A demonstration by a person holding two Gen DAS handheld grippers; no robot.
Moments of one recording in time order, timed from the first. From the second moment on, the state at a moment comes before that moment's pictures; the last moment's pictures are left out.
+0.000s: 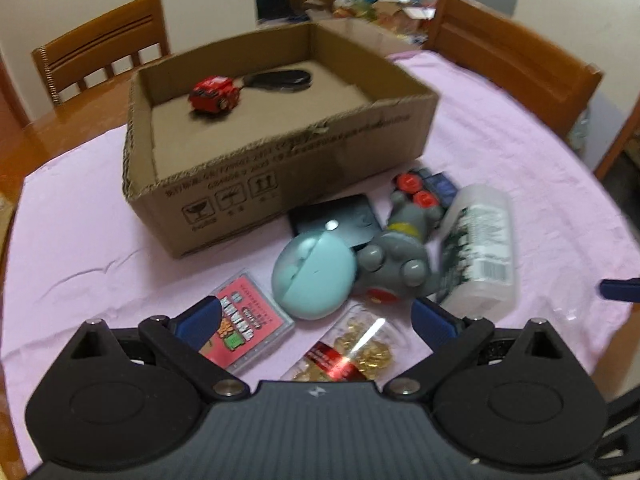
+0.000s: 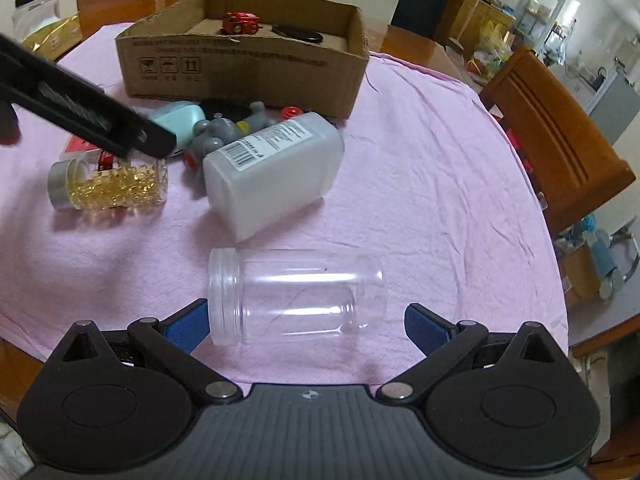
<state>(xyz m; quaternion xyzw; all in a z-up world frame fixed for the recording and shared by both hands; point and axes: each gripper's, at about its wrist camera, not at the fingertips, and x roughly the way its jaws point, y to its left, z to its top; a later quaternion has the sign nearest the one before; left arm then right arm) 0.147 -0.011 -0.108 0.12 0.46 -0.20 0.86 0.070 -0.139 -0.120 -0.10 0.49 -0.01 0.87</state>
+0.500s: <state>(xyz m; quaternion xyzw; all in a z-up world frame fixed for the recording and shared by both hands) 0.111 0.019 -0.108 0.10 0.47 -0.14 0.86 0.087 -0.161 -0.141 -0.09 0.52 0.05 0.85</state>
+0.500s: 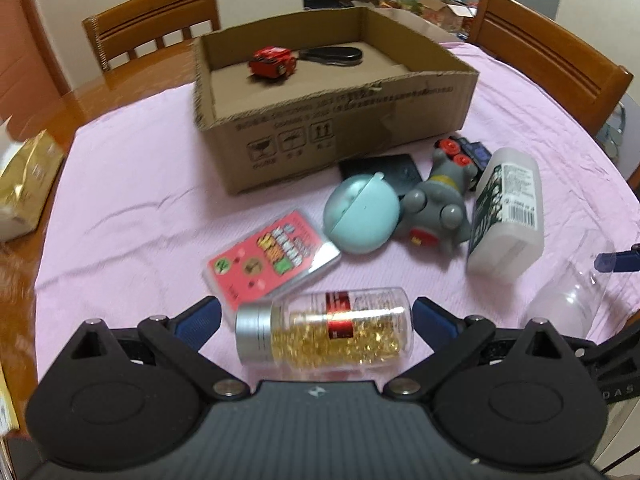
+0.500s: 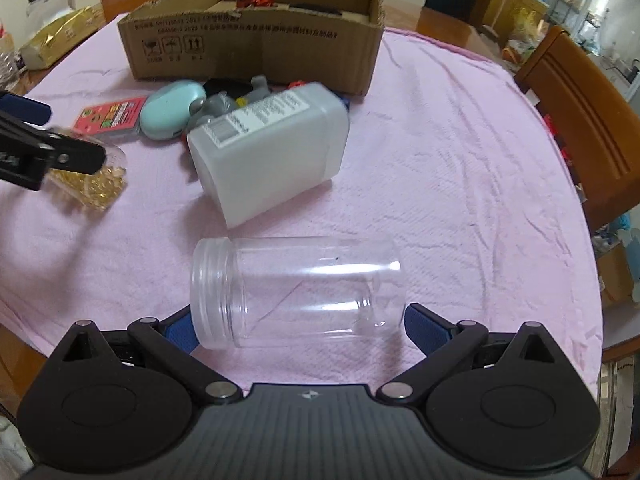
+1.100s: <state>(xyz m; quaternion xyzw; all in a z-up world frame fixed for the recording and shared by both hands) 0.109 0.031 -0.147 0.08 0.49 -0.13 0.86 0.094 -0.172 -0.146 -0.06 0.53 0.08 0.84</state>
